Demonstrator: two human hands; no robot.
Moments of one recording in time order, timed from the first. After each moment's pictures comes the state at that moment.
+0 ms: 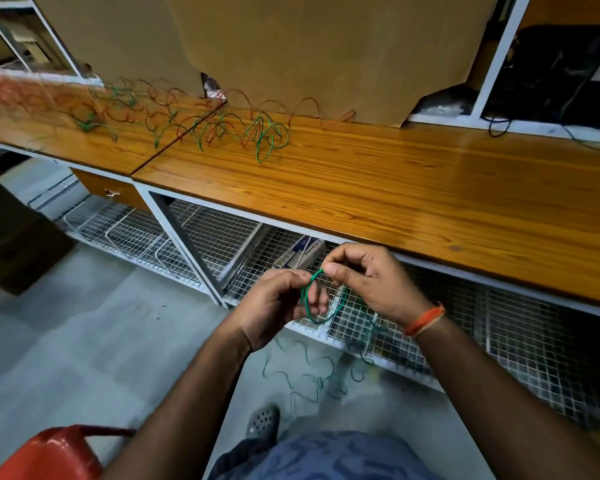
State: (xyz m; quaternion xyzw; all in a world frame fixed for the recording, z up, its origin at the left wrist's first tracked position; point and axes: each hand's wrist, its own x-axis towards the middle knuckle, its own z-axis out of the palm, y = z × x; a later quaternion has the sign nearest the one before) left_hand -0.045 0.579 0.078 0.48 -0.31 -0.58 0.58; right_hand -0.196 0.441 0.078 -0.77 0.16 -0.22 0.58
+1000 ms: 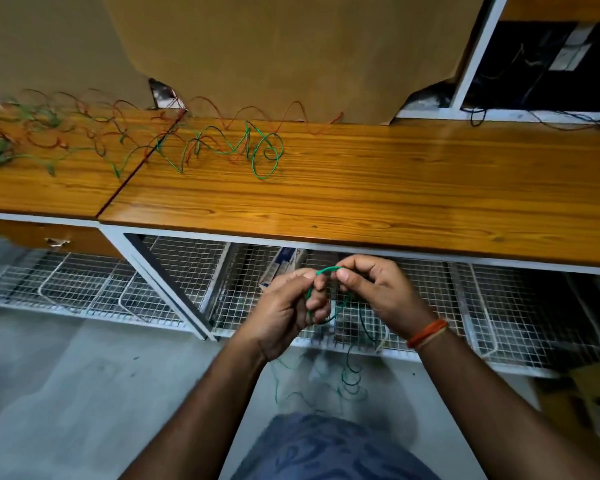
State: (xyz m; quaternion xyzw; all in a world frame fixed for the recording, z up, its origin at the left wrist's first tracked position) left_hand 0.123 0.572 0.062 0.36 -0.28 -0.68 0.58; right_hand -0.049 0.482 0.051 -0.69 0.27 -0.31 0.59
